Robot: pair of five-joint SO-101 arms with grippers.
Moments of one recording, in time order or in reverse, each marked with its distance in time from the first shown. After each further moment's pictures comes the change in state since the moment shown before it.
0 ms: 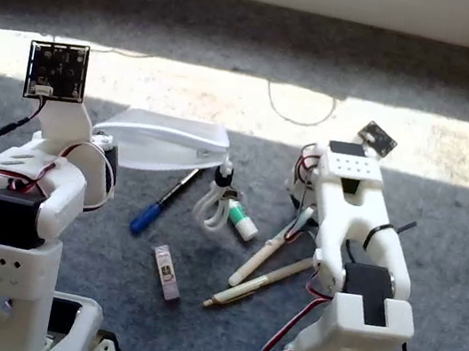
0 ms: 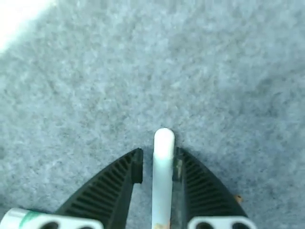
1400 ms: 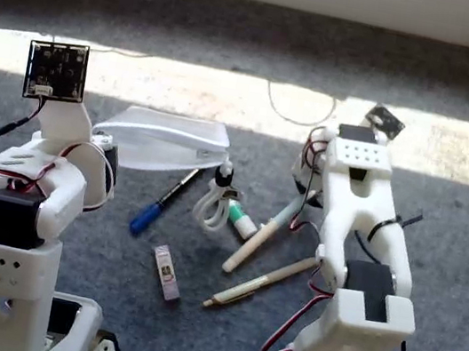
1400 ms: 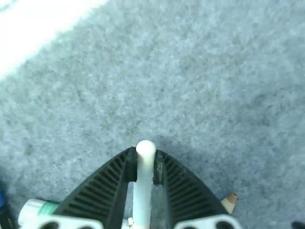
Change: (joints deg) left arm 0.0 0.0 0.0 0.0 0.0; right arm 1.0 1.0 -9.1 6.0 4.0
